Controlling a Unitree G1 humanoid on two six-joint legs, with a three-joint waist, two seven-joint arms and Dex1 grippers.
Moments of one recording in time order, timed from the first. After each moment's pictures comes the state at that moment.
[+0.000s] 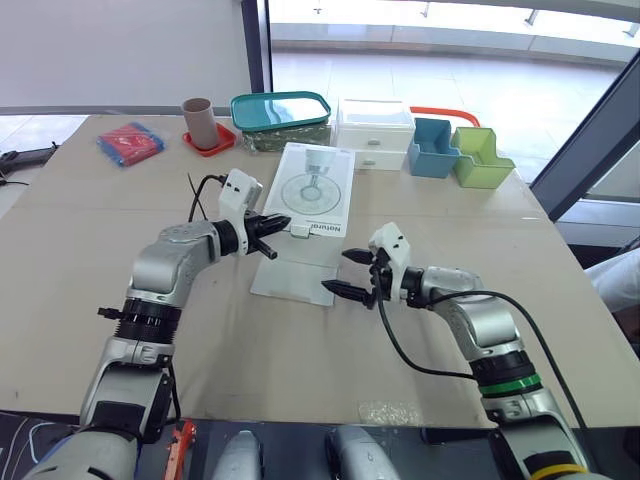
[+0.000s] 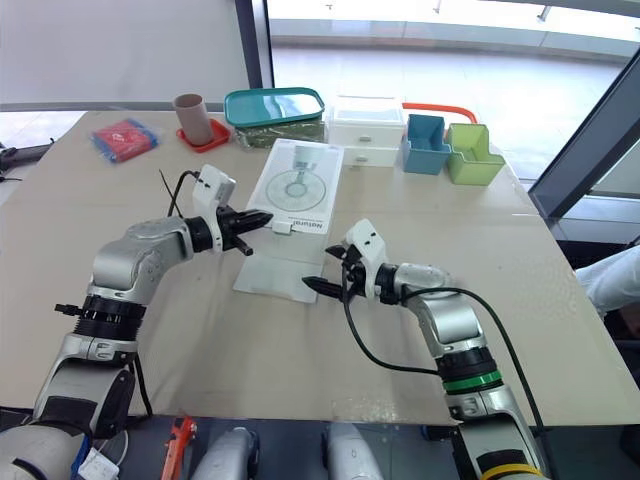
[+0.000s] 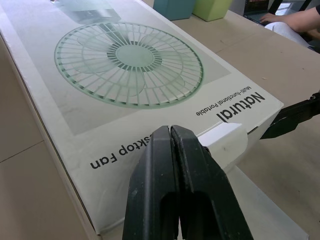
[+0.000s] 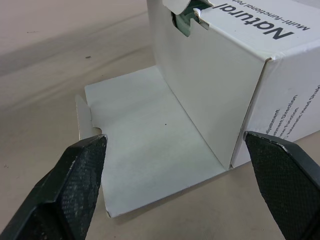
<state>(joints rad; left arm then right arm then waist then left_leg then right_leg) -0.76 0.36 -0.02 0.22 -0.35 0.66 -0.71 -0.52 -0.41 0.12 0.06 0.25 0.50 0.89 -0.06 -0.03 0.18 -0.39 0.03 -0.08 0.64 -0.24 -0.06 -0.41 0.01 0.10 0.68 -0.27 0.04</state>
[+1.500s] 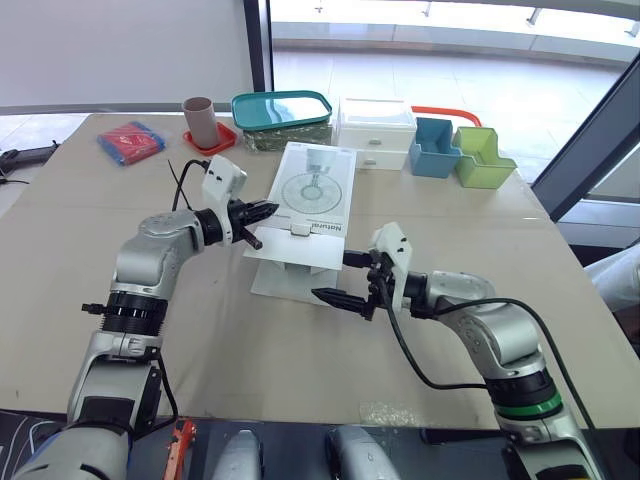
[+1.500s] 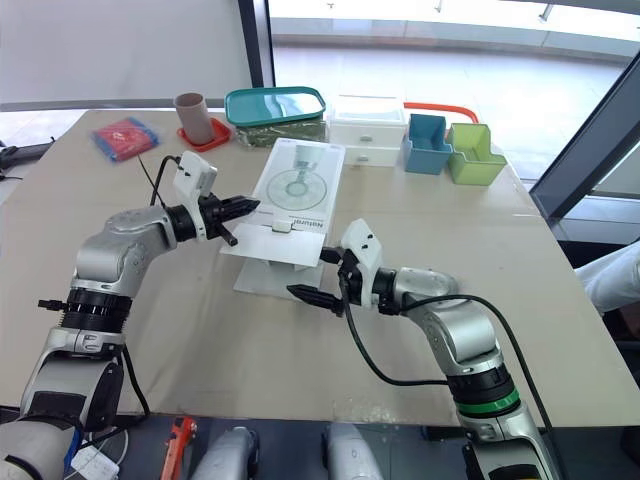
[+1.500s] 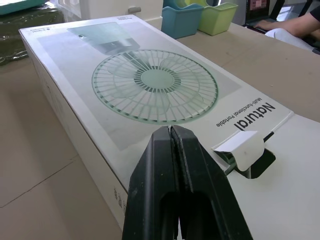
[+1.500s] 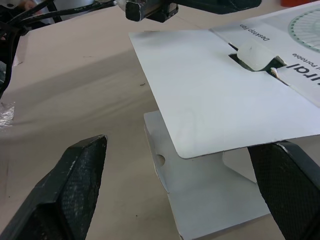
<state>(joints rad) -0.80 0.42 0.02 0.30 -0.35 0.52 -0.80 -0.45 -0.46 0.12 -0.24 0.41 0.65 0.84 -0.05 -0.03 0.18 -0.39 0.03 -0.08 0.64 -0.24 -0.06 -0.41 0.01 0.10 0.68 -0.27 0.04</state>
